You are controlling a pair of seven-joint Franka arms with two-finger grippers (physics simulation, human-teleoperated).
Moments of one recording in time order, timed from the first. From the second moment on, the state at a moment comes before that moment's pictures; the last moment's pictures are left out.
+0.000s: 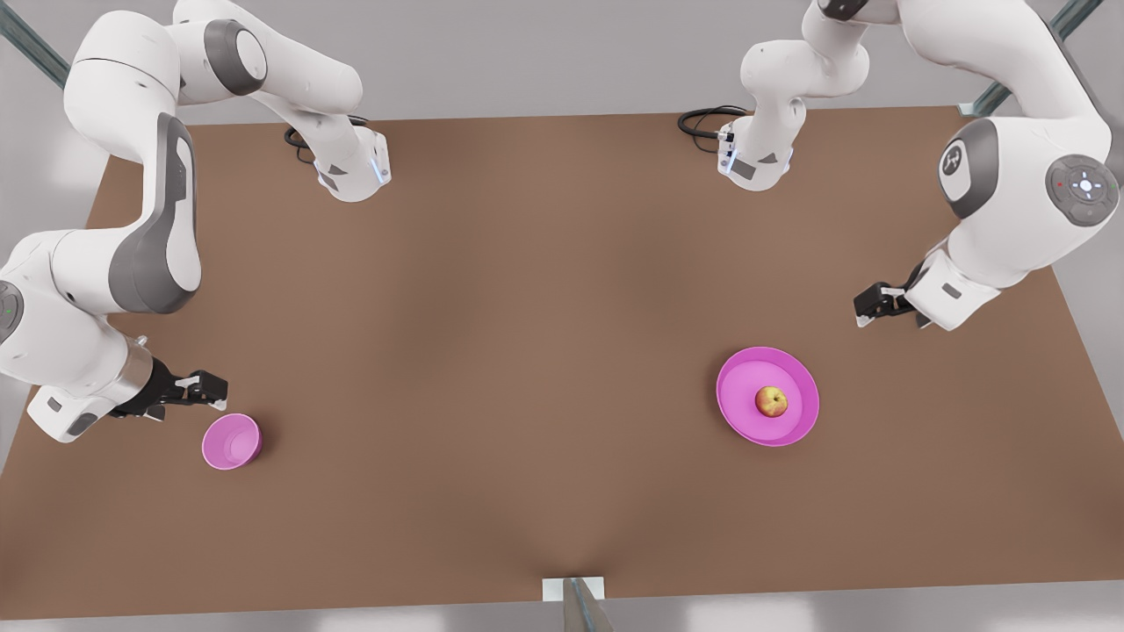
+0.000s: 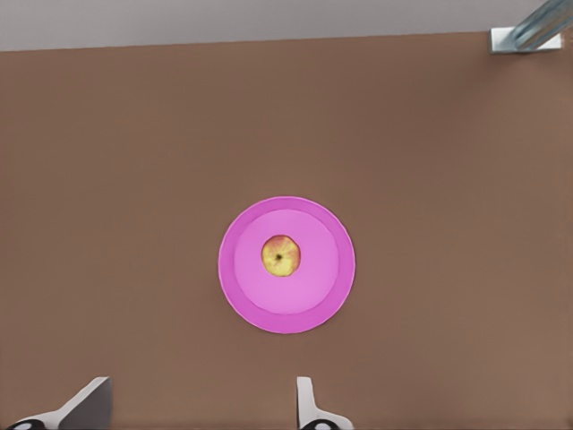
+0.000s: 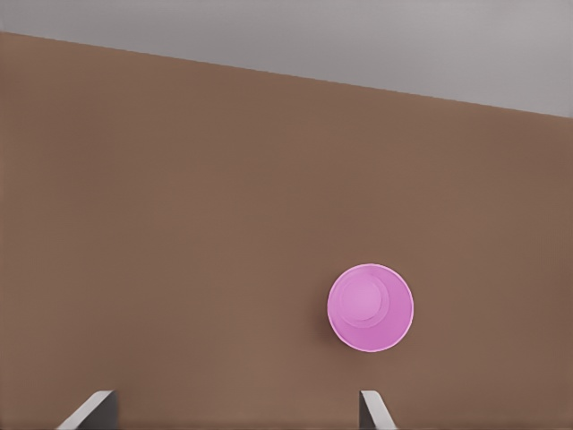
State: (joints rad) left arm -0.05 0.18 -0.01 -1.41 -0.01 1.61 -0.01; right arm -0.25 0.47 0.30 -1.15 -0.14 1.65 -0.13
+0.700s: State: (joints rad) left arm -0.10 0.49 -0.01 -1.96 -0.06 2.47 -0.08; right arm -0.25 0.47 0.30 -1.15 -0.14 1.65 -0.13
